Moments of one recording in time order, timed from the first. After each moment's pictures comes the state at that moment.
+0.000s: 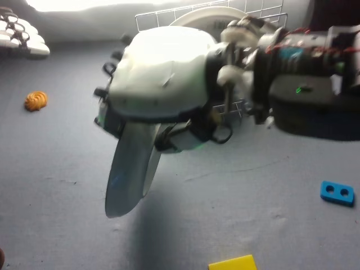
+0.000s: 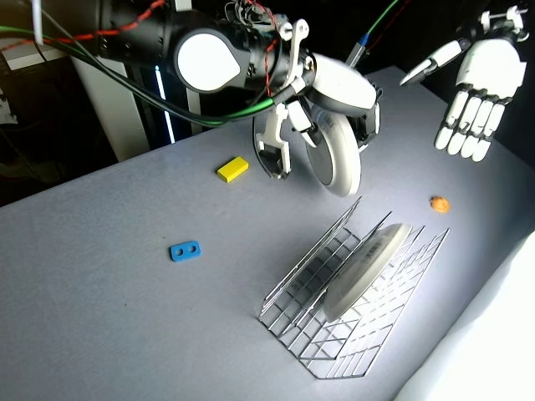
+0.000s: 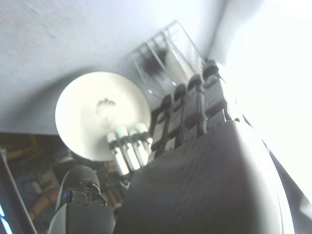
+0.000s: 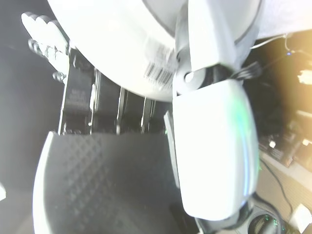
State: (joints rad) left arm 0.44 -0.89 1.78 1.63 -1.13 -0.49; right arm -0.28 -1.27 0.98 -0.50 0.12 -0.70
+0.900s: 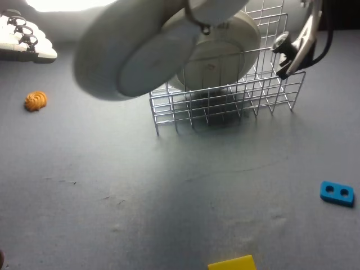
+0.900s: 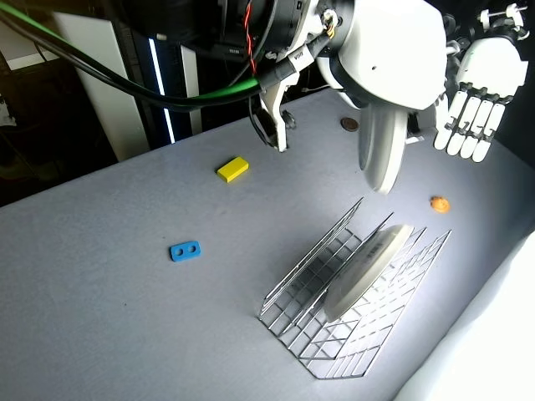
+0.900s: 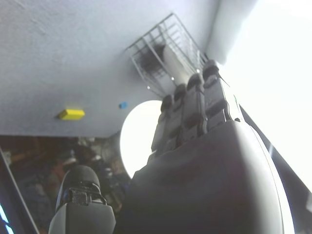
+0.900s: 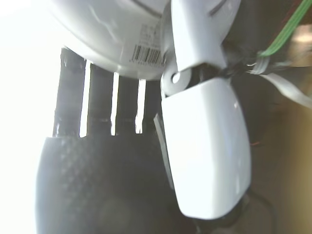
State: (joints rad) left arm 0.39 -0.88 1.74 1.68 -1.12 -0.49; right arm -0.06 -1.16 1.02 -0.94 -0.05 0.31
